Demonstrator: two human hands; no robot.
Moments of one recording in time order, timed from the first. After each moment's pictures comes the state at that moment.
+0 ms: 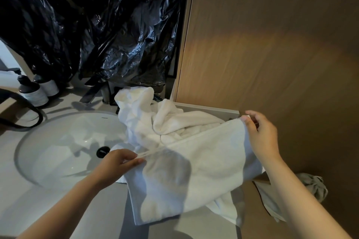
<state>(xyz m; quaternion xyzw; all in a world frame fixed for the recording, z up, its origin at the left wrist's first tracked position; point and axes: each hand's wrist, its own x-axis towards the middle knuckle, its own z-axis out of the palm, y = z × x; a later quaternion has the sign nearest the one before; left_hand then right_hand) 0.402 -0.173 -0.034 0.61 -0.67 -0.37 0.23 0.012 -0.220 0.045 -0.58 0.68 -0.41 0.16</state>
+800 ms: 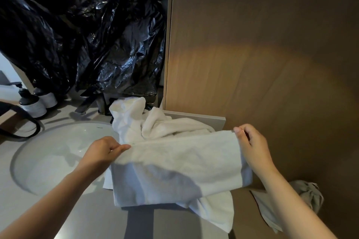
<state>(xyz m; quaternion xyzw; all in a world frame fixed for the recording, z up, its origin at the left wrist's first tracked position) 0.396 -0.190 0.001 0.69 -0.65 -0.20 0.24 -0.016 -0.193 0.047 -0.62 0.62 -0.42 0.22</state>
